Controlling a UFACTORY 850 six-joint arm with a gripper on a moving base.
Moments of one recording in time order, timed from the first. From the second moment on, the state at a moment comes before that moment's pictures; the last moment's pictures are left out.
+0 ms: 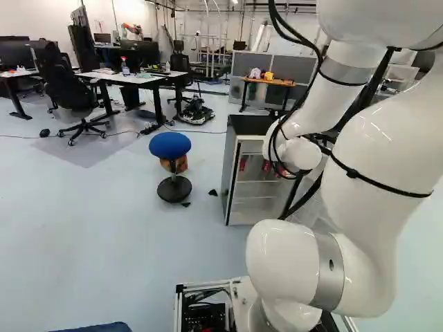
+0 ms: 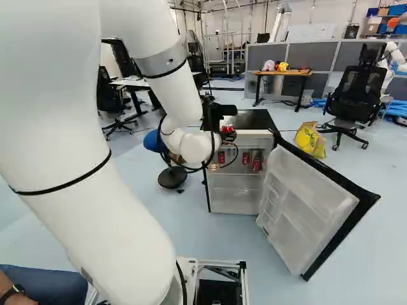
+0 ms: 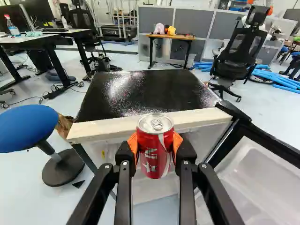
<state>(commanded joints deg) -22.2 -3.2 -25.5 -8.0 48.0 0.0</state>
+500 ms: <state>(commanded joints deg) -21.0 -2.4 -28.3 -8.0 44.2 0.0</state>
